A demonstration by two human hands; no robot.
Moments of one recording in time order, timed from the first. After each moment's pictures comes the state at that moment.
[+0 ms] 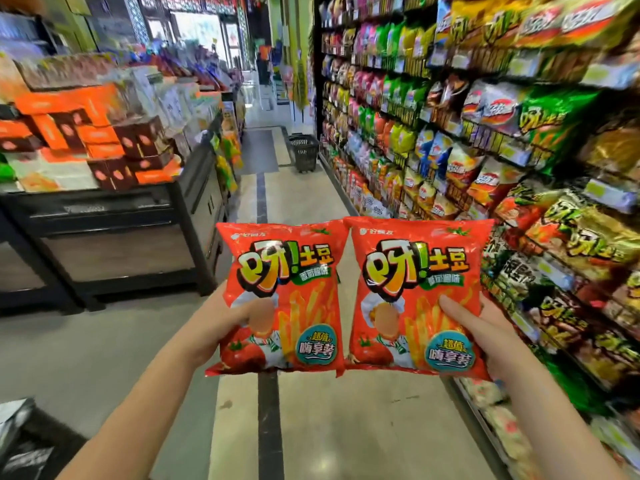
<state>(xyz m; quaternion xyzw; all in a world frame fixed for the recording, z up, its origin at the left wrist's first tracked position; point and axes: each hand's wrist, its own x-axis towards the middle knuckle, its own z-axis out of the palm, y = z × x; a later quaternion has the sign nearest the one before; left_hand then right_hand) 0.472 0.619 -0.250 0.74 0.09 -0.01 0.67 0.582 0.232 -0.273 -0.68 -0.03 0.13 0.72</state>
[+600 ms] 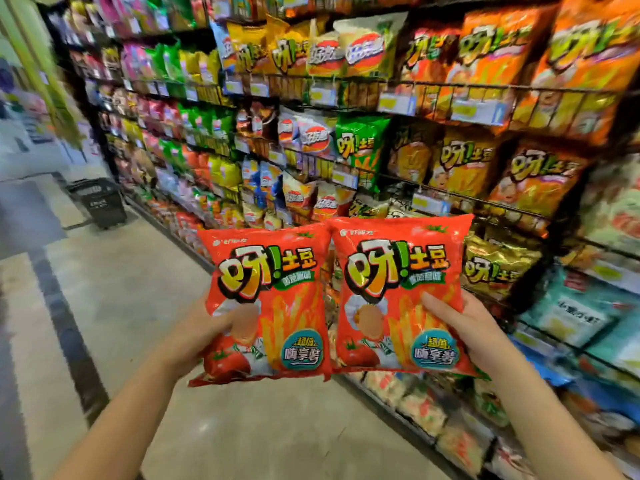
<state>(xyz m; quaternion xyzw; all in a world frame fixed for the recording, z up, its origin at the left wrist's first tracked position) 0.834 0.537 -0.250 0.72 -0.10 -0.13 0.67 0.698 0.152 -0.236 -0.67 0.12 -0.10 0.73</state>
